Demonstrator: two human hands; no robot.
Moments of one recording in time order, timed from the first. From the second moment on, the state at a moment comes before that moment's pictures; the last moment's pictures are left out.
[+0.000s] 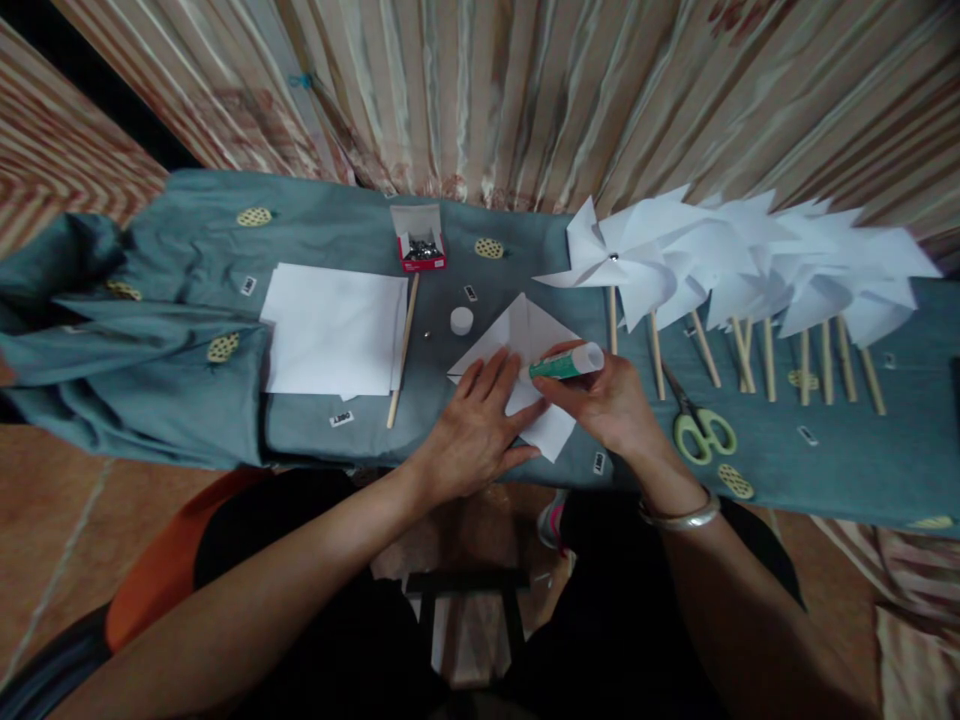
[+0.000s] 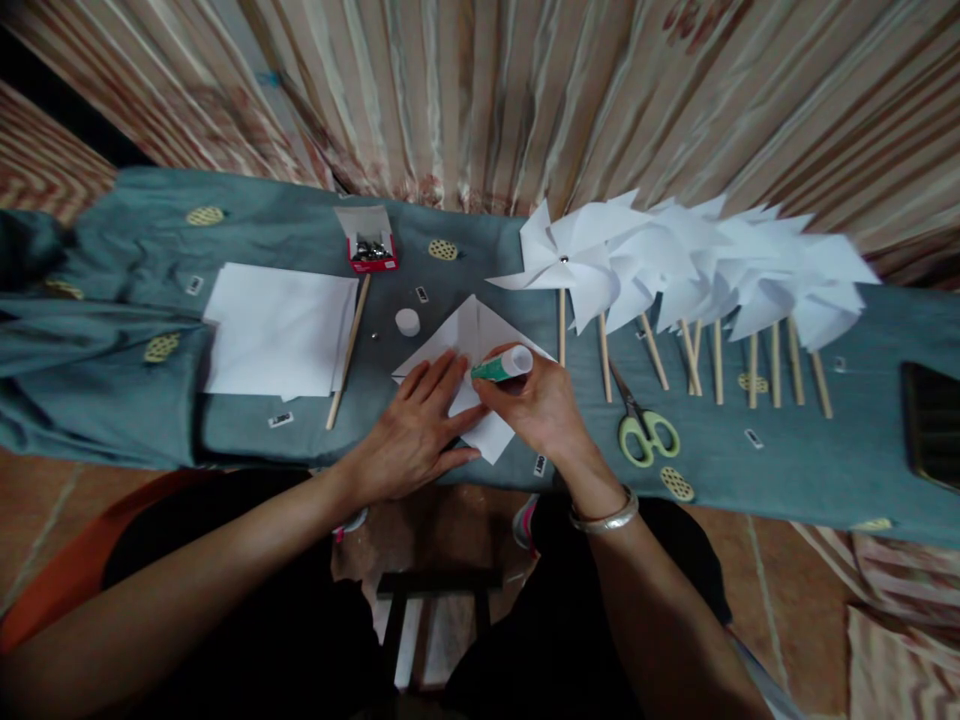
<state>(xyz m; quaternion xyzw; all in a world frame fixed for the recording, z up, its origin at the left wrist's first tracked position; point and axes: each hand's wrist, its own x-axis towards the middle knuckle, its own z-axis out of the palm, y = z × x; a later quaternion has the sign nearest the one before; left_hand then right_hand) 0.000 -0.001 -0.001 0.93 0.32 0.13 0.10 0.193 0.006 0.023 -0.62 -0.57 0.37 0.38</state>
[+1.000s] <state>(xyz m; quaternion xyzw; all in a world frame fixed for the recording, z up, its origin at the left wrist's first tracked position) 0.000 -0.001 0.000 0.93 0.32 0.13 0.12 0.202 0.002 0.029 -0.69 -0.58 0.28 0.33</state>
